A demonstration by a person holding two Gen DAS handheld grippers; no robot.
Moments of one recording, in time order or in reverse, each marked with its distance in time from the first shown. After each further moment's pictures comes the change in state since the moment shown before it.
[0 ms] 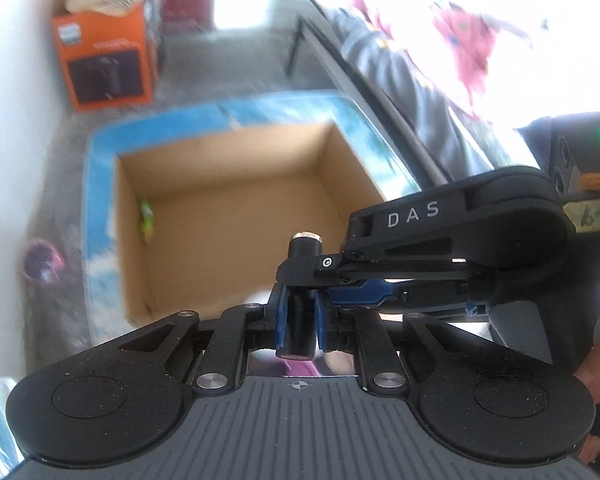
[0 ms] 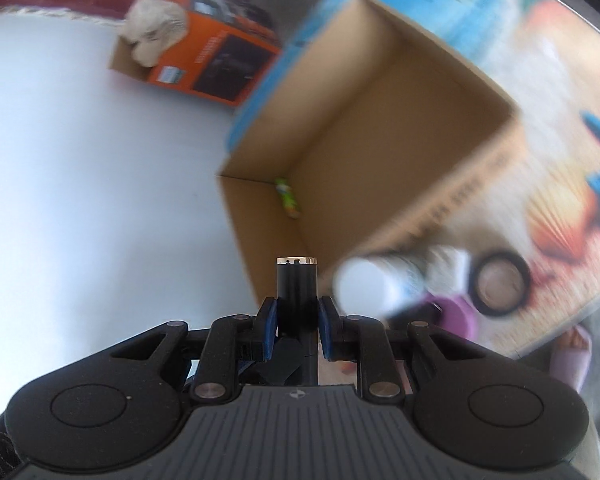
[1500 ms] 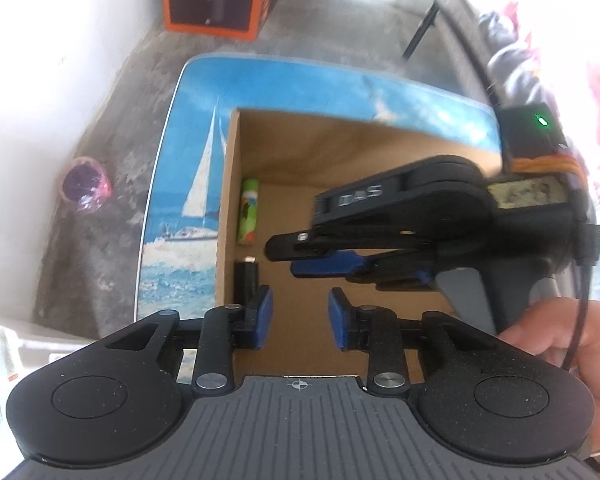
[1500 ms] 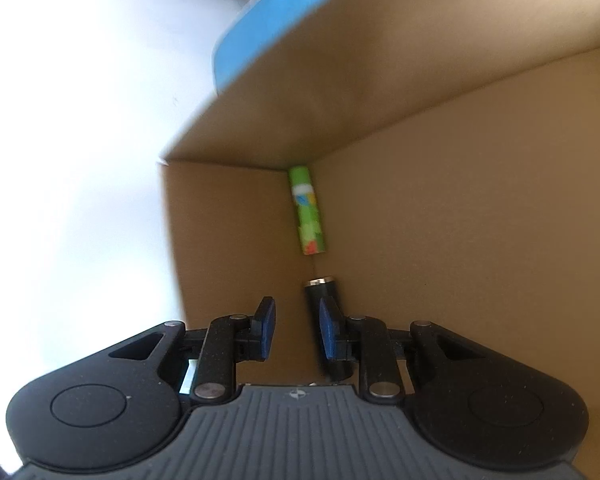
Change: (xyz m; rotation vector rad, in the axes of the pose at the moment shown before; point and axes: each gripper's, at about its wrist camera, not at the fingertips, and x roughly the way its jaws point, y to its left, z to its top) left arm 0.081 0.108 0.032 -0.306 0.114 0.124; right arm 0.195 0.013 0.096 -0.109 0.328 -0.048
